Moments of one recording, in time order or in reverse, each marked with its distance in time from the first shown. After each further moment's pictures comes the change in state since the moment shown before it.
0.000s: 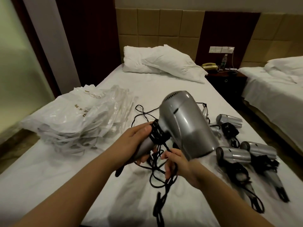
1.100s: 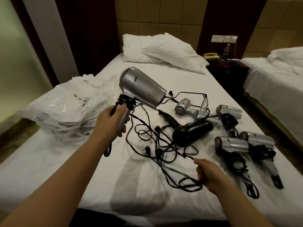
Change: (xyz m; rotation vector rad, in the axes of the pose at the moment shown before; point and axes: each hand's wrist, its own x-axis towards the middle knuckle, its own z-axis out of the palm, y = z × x) left_hand 0.006 -0.016 -0.036 0.137 0.605 -0.068; right_hand -0.015 0.081 -0.050 0.293 0.563 0.347
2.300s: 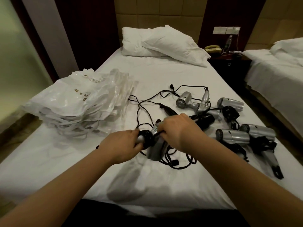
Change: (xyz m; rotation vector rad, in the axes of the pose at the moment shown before) left_hand -0.028 -0.041 0.006 1.337 -0.427 0.337; right_hand -0.099 -0.117 0.093 -1.662 -0.145 -1.102
